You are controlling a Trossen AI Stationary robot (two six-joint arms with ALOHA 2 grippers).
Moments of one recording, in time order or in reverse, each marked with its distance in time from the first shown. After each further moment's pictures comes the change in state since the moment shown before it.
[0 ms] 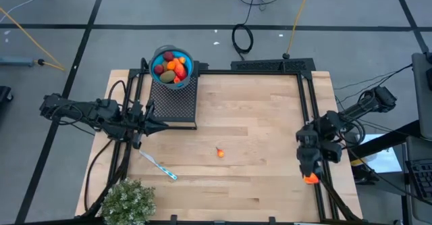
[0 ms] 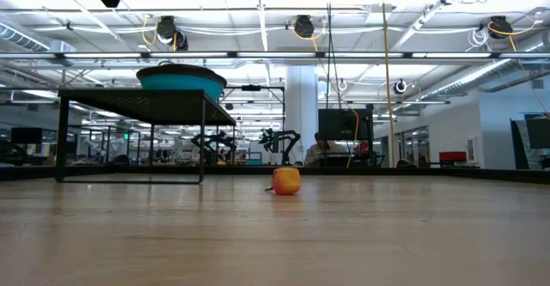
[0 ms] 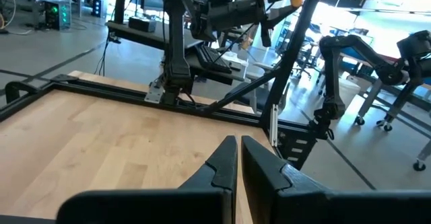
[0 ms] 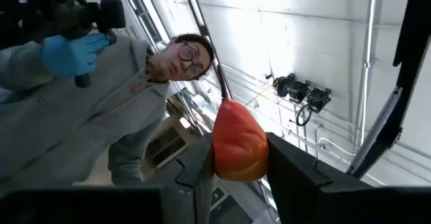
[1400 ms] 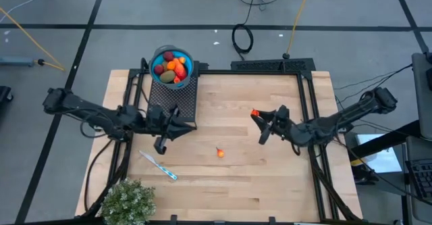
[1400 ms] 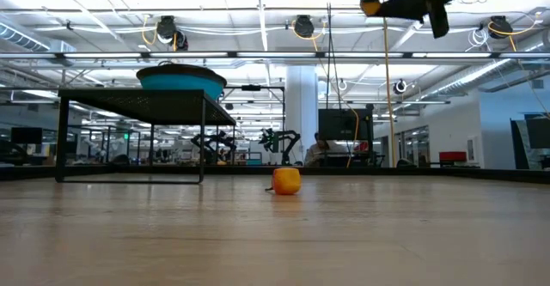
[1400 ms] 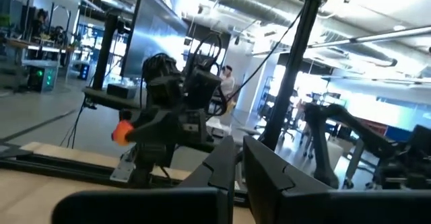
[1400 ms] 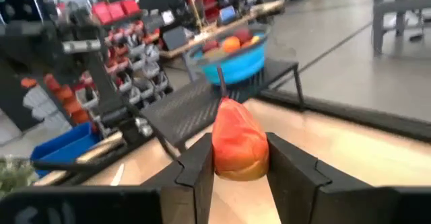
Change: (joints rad) left arm 0.000 0.486 0.026 0.752 -0.003 0.020; right arm -0.052 0.011 0.000 -0.870 1.616 1.149
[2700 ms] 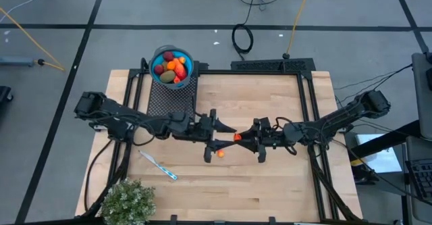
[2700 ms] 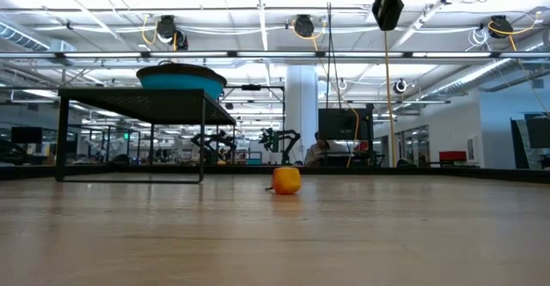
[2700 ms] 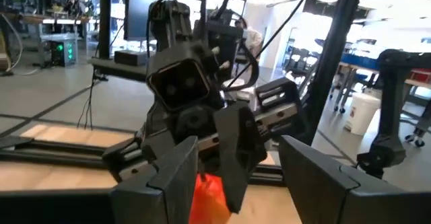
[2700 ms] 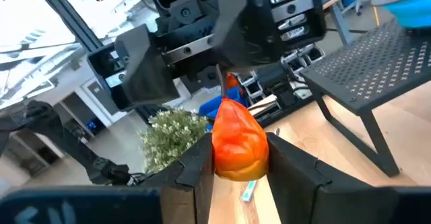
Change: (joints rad) left arm 0.041 0.576 0.466 -0.083 0.009 0.083; right arm -0.062 0.212 0.000 0.433 -0.650 0.065
